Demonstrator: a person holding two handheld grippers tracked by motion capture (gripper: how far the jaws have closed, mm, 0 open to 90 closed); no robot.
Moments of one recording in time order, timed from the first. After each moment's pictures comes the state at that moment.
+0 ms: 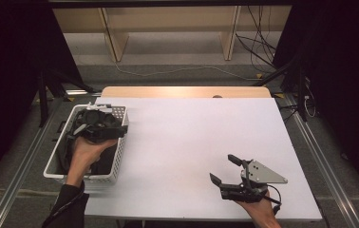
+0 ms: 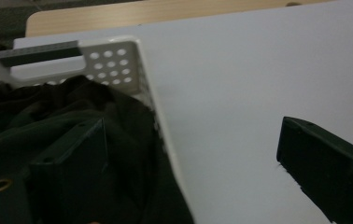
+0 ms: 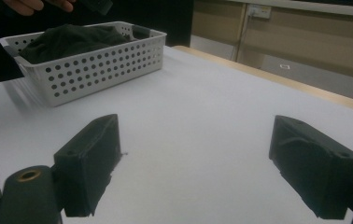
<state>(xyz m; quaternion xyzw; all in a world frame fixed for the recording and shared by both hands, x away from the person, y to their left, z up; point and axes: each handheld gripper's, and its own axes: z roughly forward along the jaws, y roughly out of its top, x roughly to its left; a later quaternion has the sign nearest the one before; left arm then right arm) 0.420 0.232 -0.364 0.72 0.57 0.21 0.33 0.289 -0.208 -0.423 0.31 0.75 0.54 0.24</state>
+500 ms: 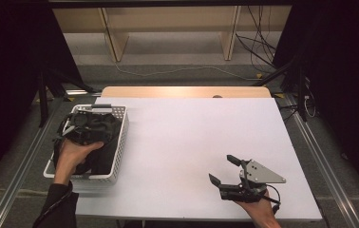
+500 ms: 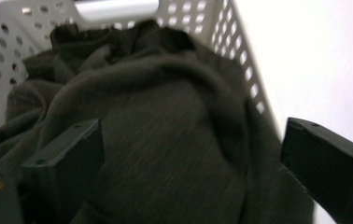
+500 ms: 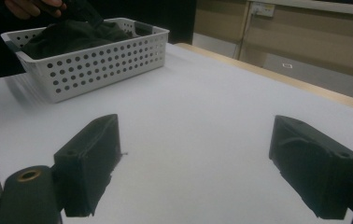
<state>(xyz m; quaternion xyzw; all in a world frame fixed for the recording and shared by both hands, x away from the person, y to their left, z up) 0.431 0.266 -0.387 0.72 0.62 0.20 0.24 0.290 -0.207 -0.424 0.31 0.75 0.53 0.24</state>
